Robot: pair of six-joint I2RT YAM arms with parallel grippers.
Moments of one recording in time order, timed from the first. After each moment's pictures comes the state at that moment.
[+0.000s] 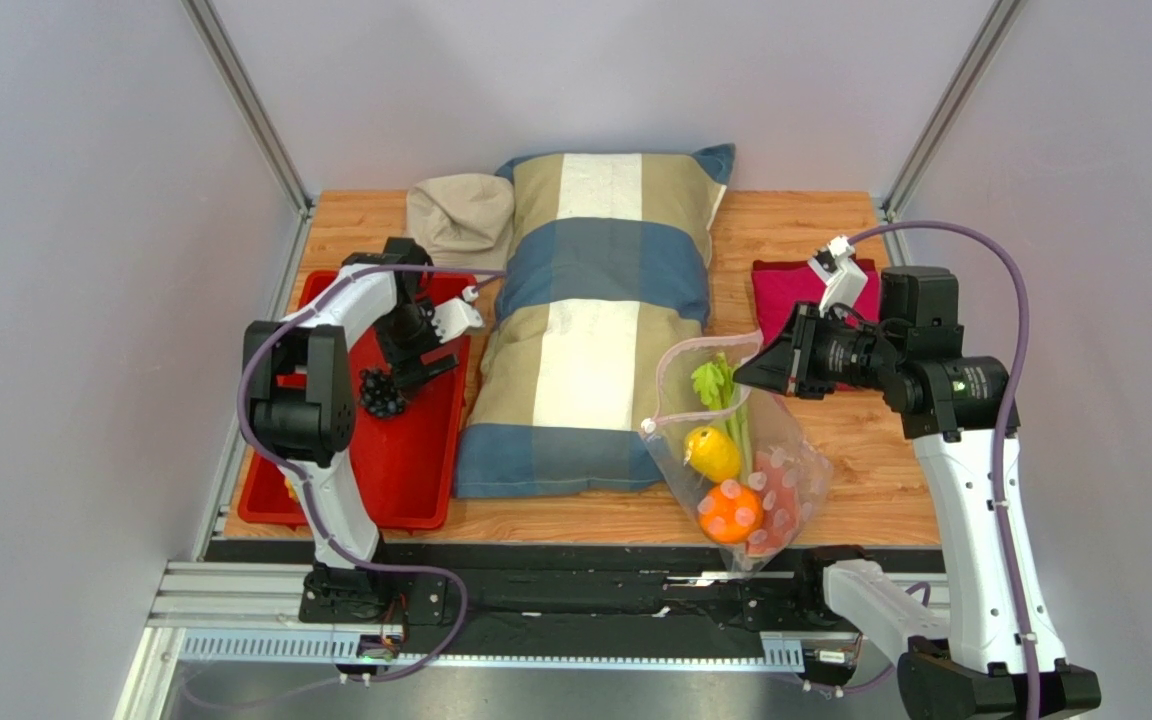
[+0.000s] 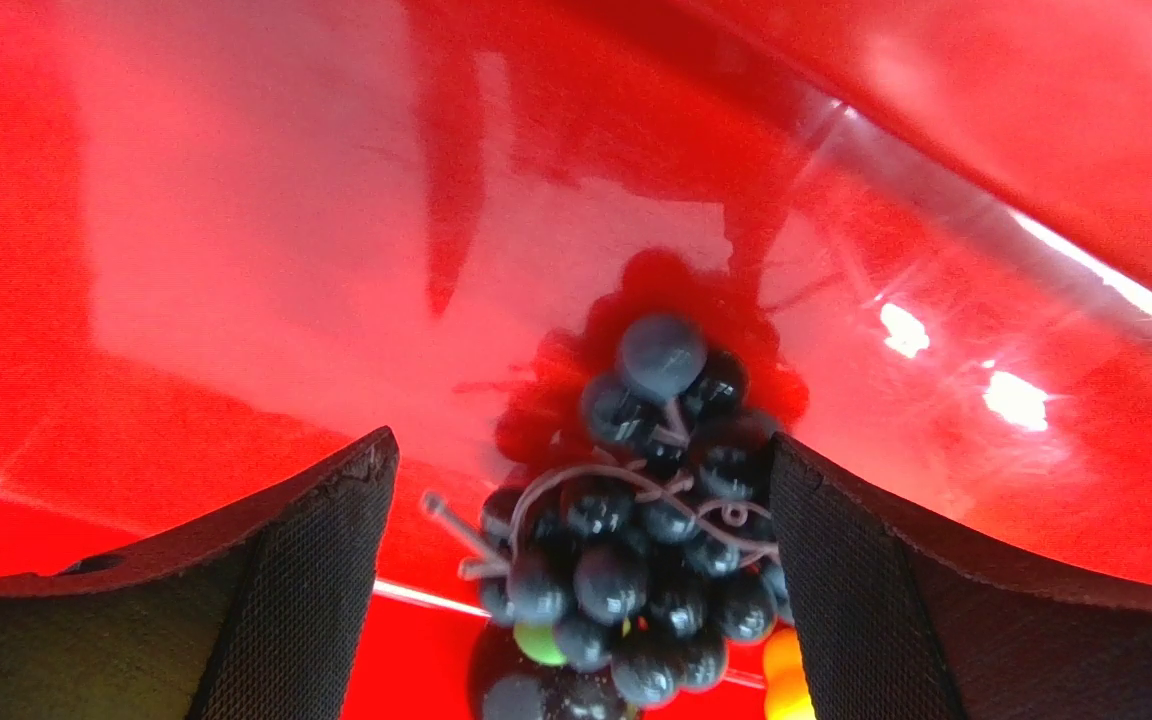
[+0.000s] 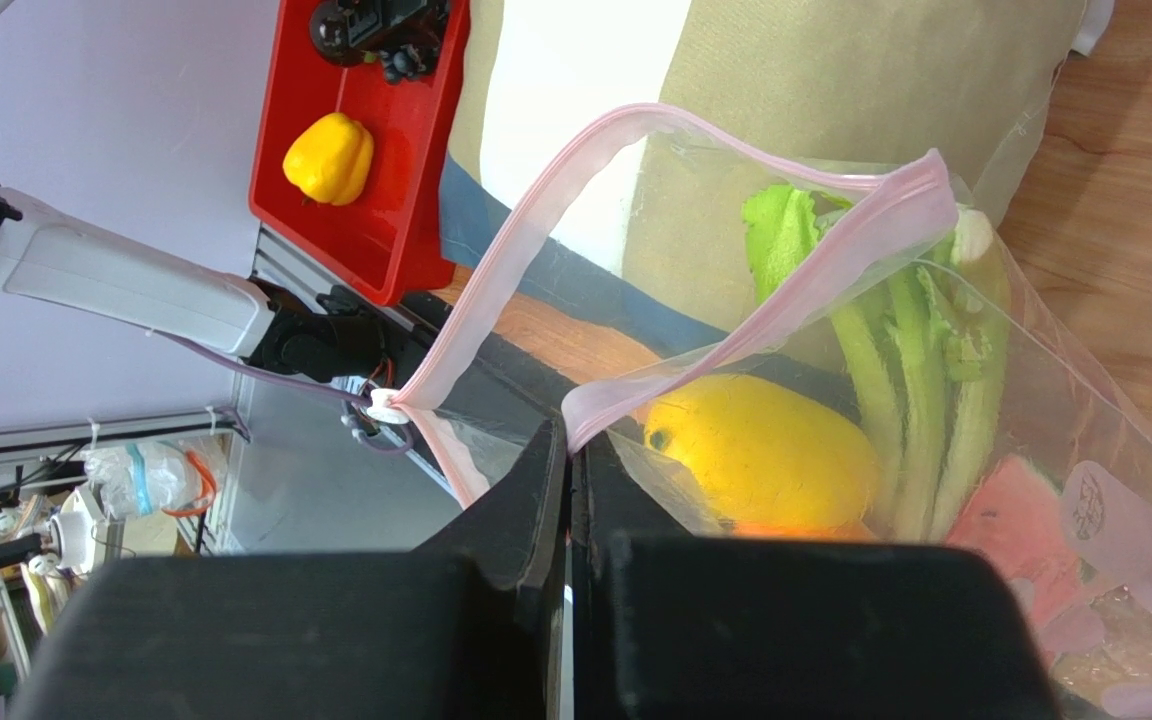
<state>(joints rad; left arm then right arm) -0.08 1.88 1.37 -0.95 0.04 1.02 0.08 0.97 1.29 -1.05 -0.71 0.30</state>
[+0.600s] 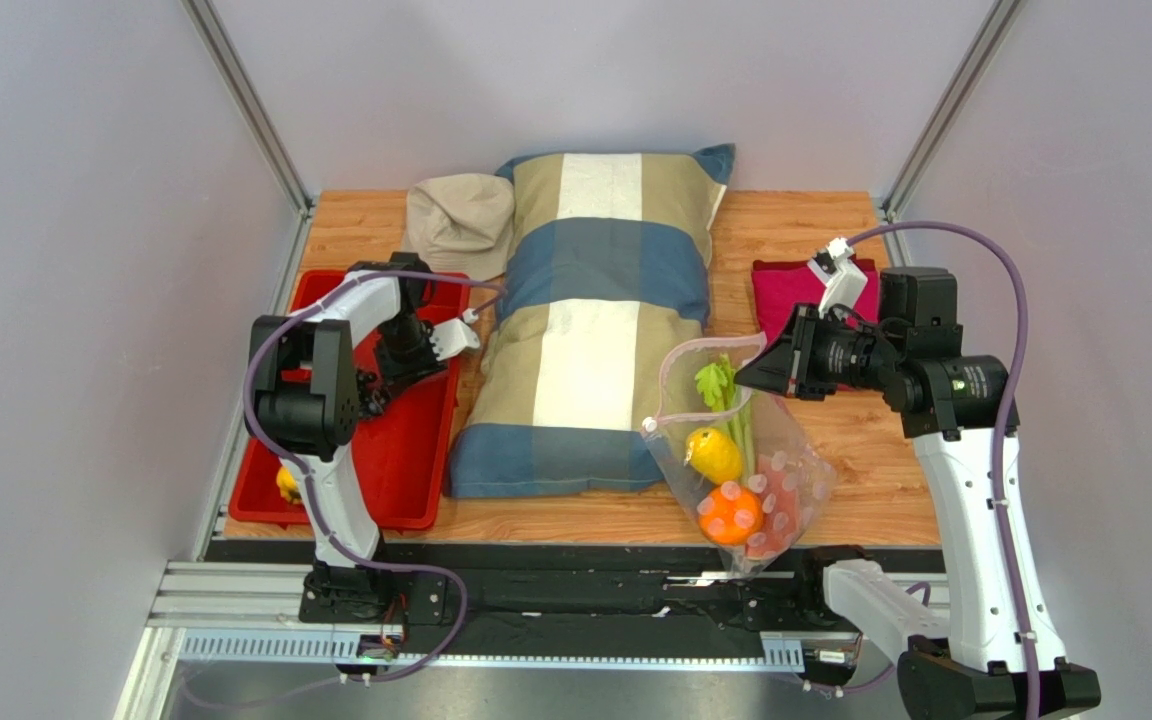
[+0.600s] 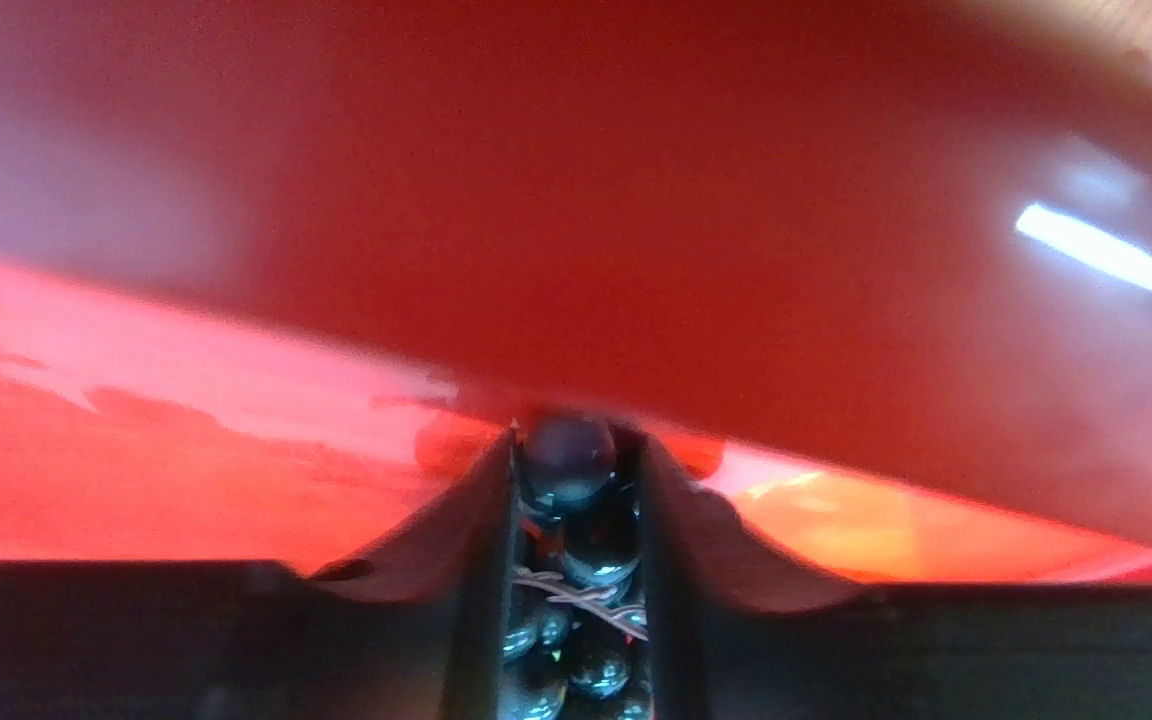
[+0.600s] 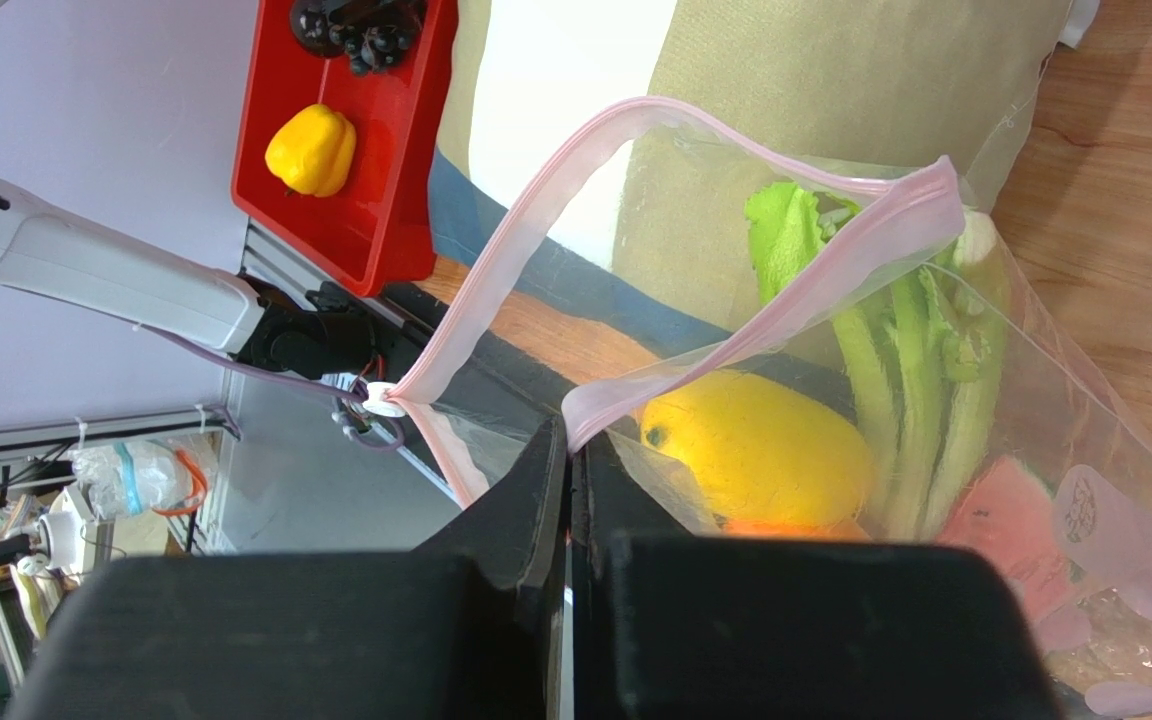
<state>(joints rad) -0.08 1.92 1.33 -0.98 -0.03 1.08 0.08 0.97 1.30 -1.07 -0.70 0.28</state>
